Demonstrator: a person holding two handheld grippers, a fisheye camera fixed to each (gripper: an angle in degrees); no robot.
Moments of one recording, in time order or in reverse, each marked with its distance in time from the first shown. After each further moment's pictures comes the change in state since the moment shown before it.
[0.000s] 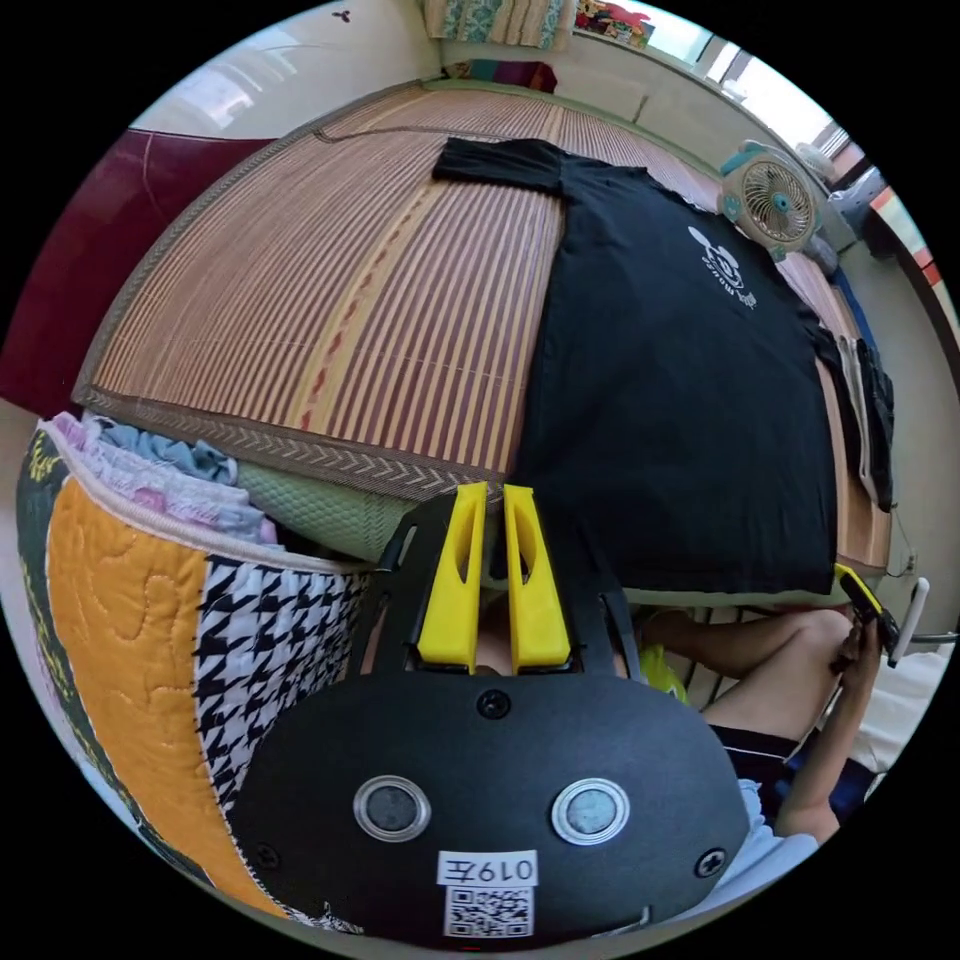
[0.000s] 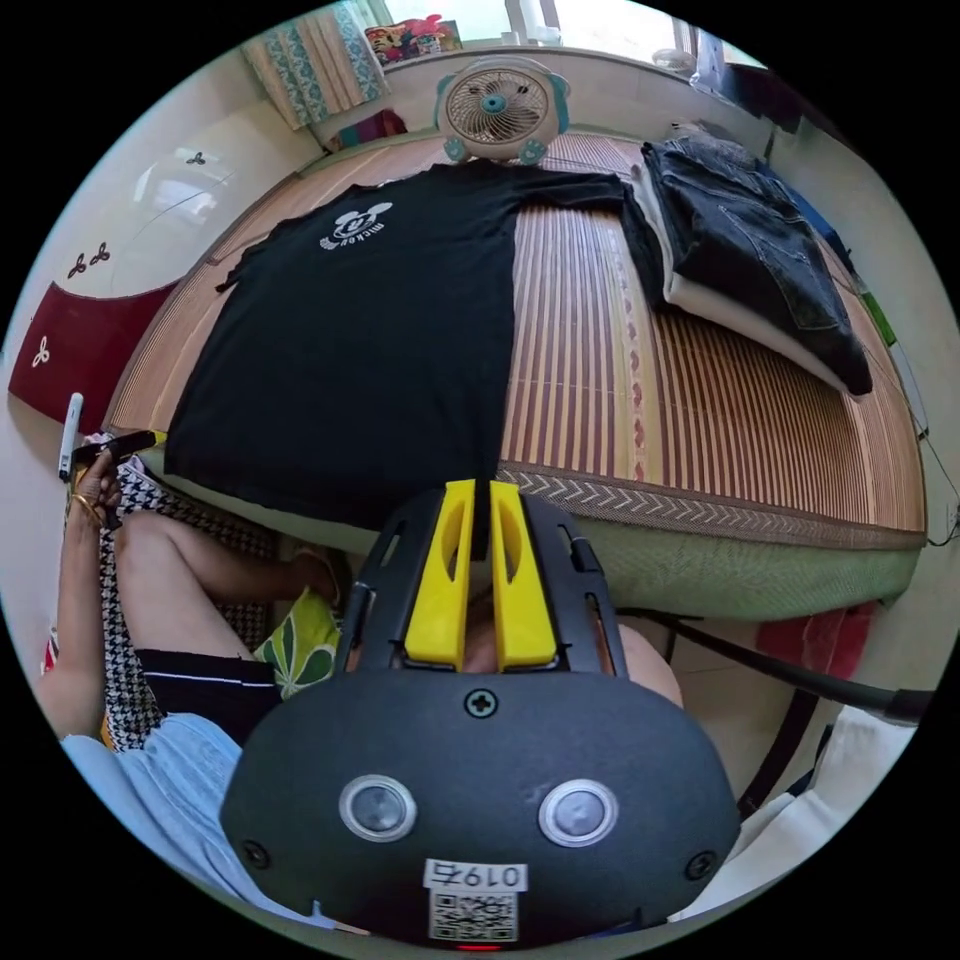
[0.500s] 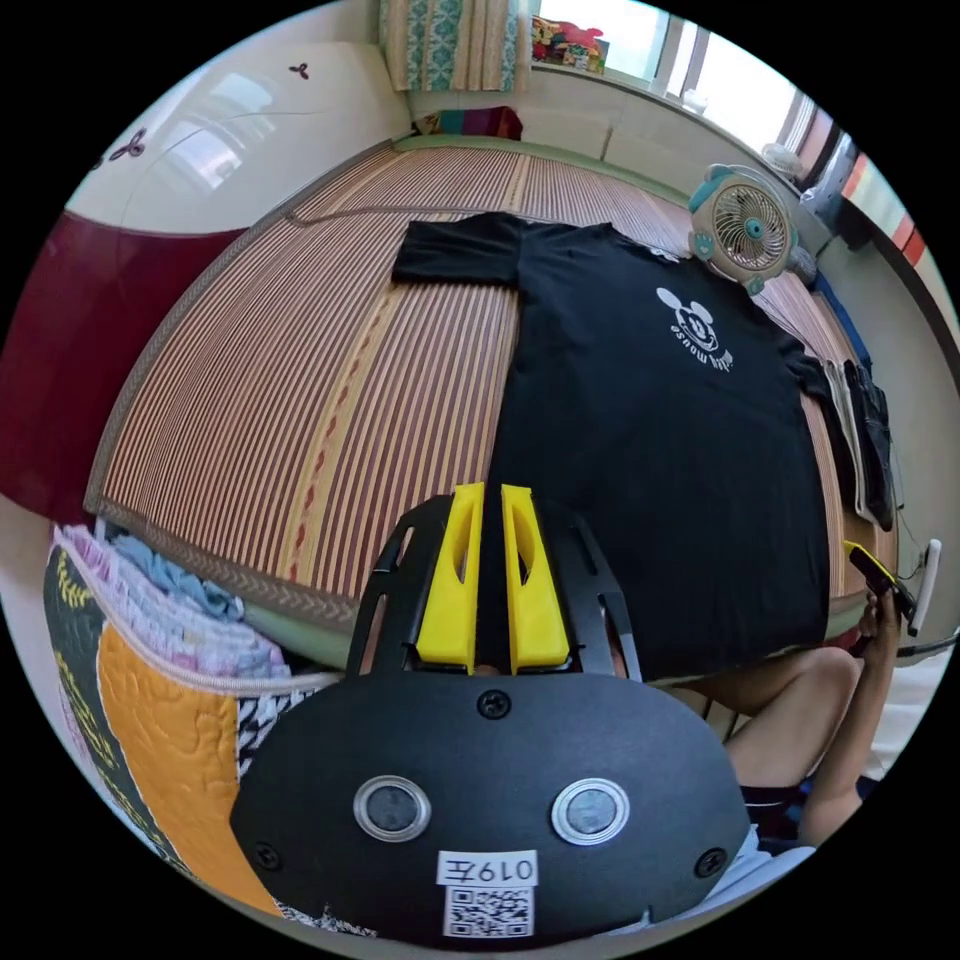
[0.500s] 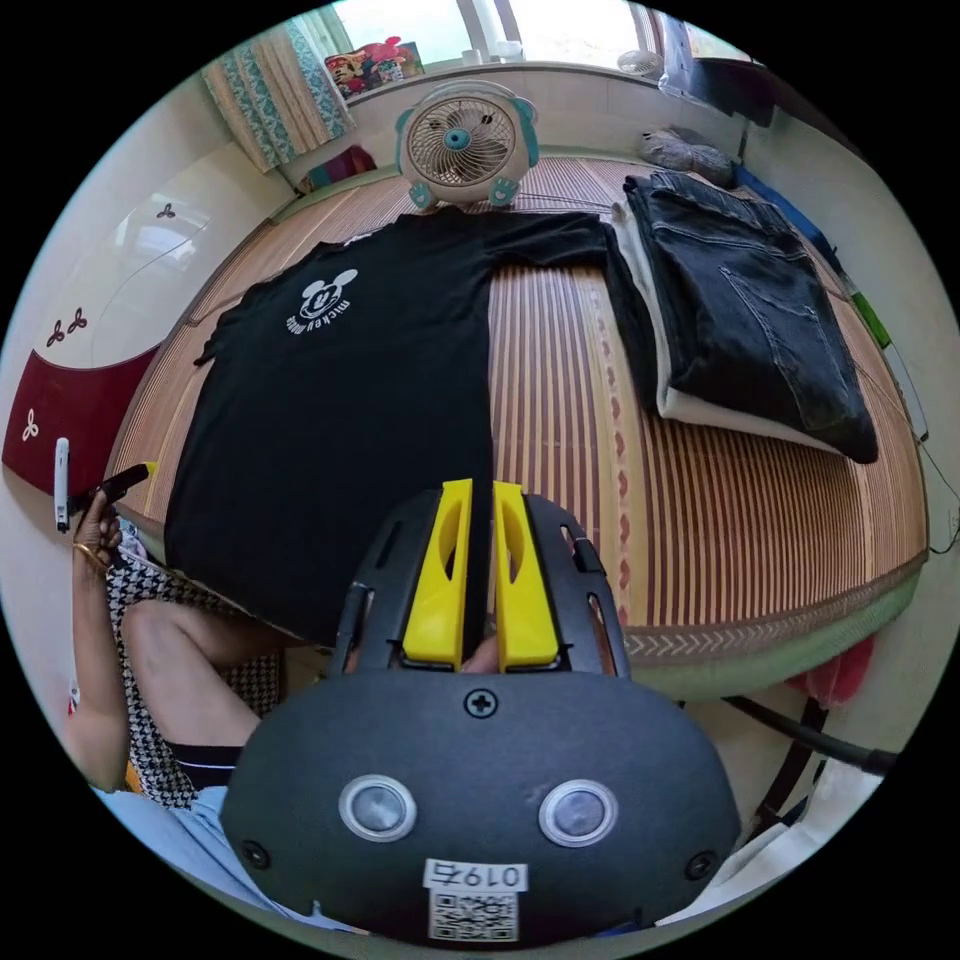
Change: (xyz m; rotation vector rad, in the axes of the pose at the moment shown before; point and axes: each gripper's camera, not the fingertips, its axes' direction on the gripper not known) left arm 0.057 -0.078 -0.013 0.129 -0.008 0.102; right arm 0.033 -0.111 0.025 0.051 0.006 0.058
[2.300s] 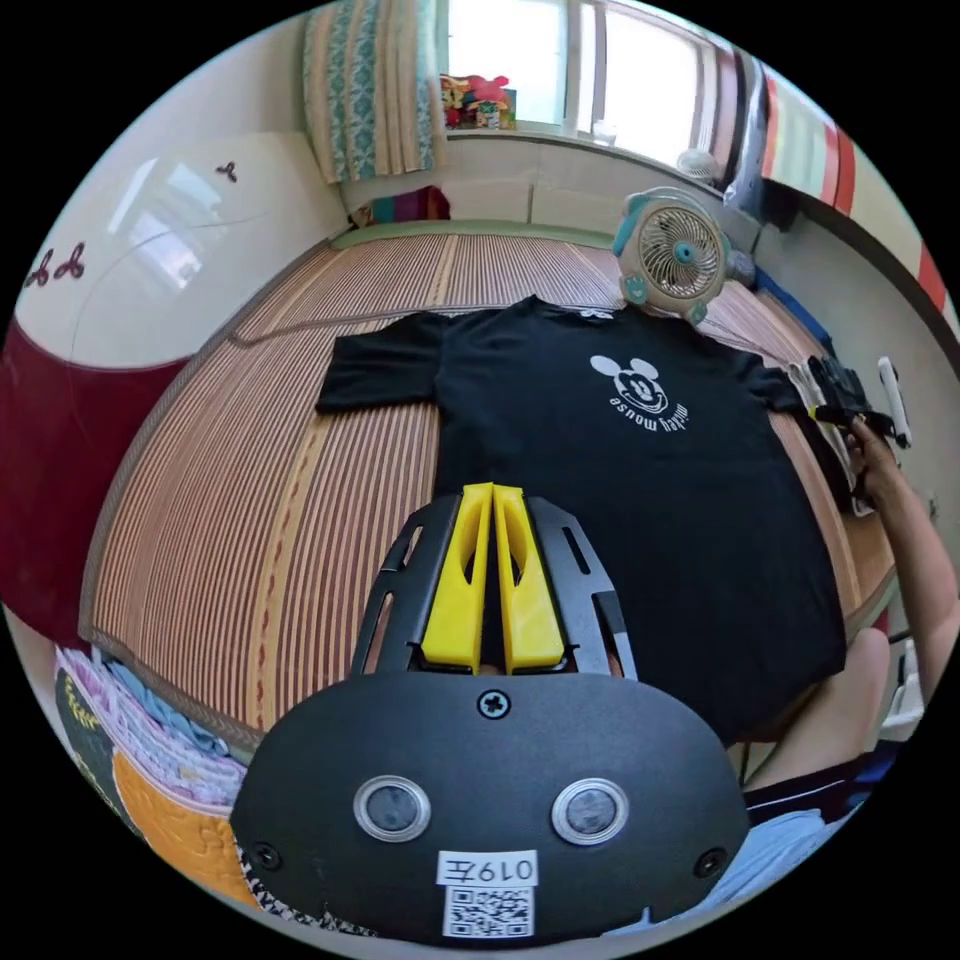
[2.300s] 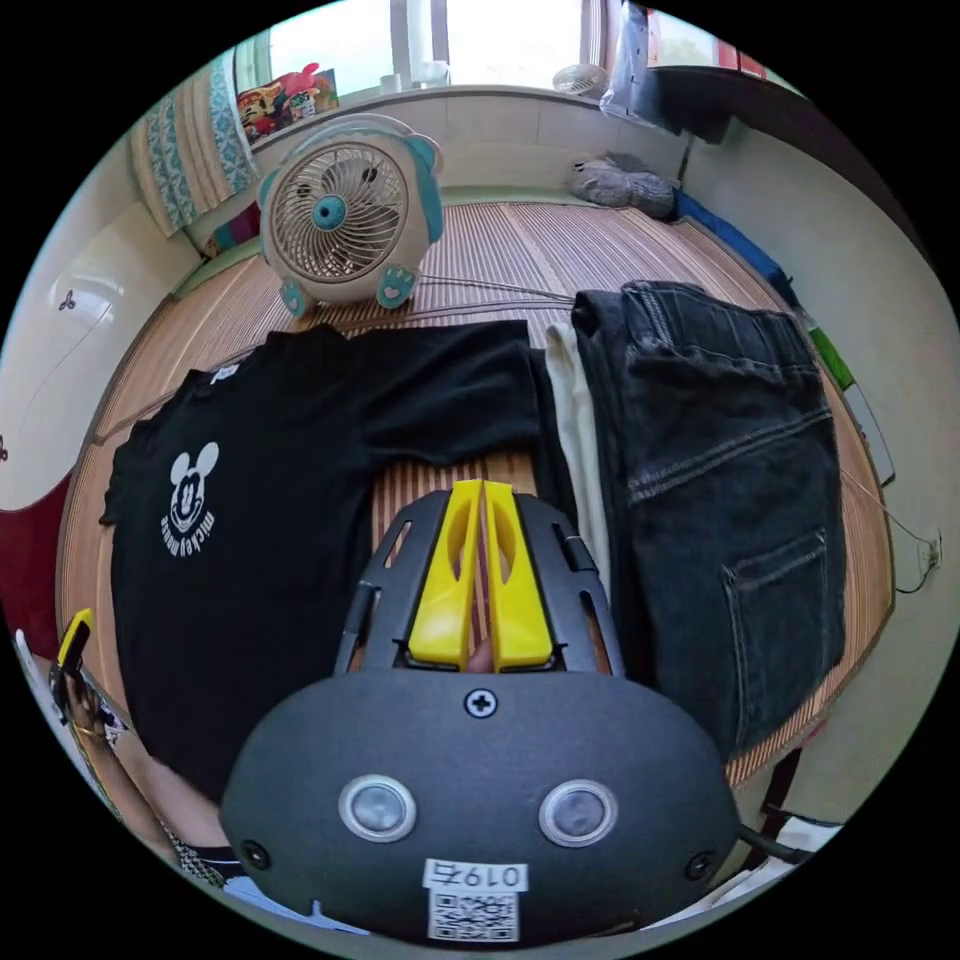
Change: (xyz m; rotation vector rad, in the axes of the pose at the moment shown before) left arm 0.015 -0.087 0.032 0.228 -0.004 0.140; right arm 0.015 -0.246 0.240 0.109 0.188 0.123
